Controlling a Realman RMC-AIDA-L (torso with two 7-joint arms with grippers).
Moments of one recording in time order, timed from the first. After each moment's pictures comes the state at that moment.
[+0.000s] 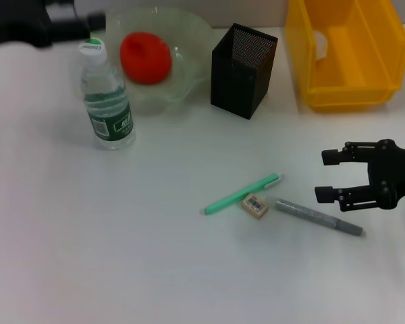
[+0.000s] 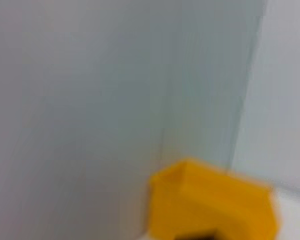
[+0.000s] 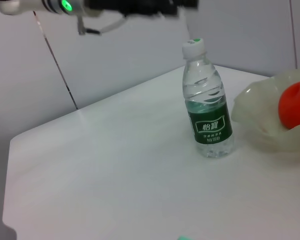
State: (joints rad) left arm -0.54 -2.03 0.66 1.07 1.89 1.54 -1.71; right arm 0.44 1.98 -0.85 -0.74 -1.96 -1.67 1.45
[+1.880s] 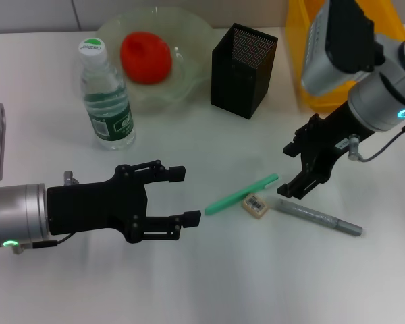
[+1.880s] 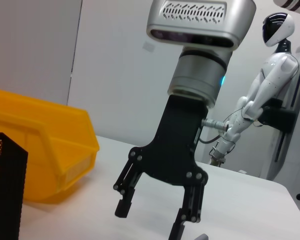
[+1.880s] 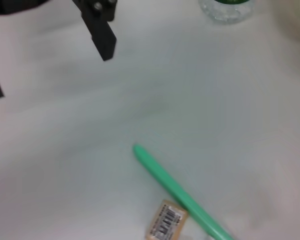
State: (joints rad) left arm -0.46 -2.06 0.90 0.46 1.82 1.63 -1.09; right arm 0.76 2.08 -1.32 -1.10 -2.52 -1.56 2.04
